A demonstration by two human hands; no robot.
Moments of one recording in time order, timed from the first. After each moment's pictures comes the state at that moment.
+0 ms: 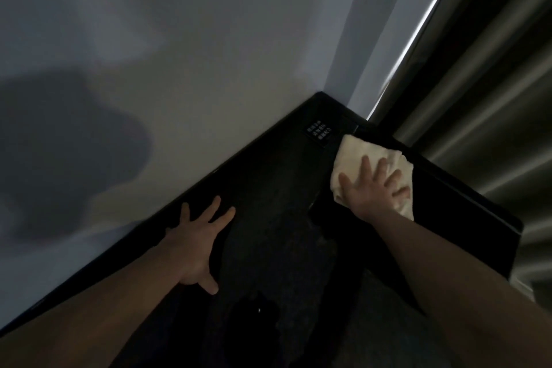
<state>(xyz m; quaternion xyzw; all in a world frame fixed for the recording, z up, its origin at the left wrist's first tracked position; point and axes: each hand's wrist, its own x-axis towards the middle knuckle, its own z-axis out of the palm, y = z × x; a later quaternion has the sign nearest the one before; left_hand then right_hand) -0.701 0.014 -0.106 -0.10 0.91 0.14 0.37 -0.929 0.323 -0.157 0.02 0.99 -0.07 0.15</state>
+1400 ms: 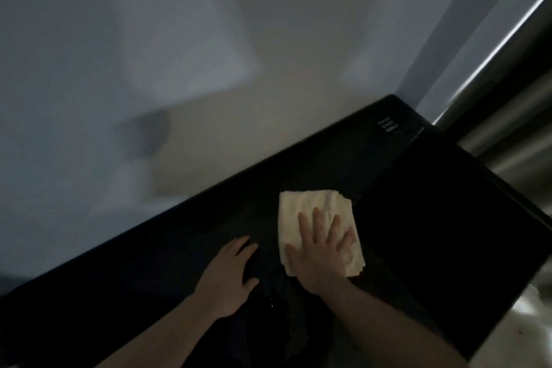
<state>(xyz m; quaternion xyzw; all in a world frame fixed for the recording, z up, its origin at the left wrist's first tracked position) -0.428 0.044 -0.087 -0.20 0.93 0.27 0.17 -0.586 0.208 -0.127 -0.27 0.93 0.01 0.26</state>
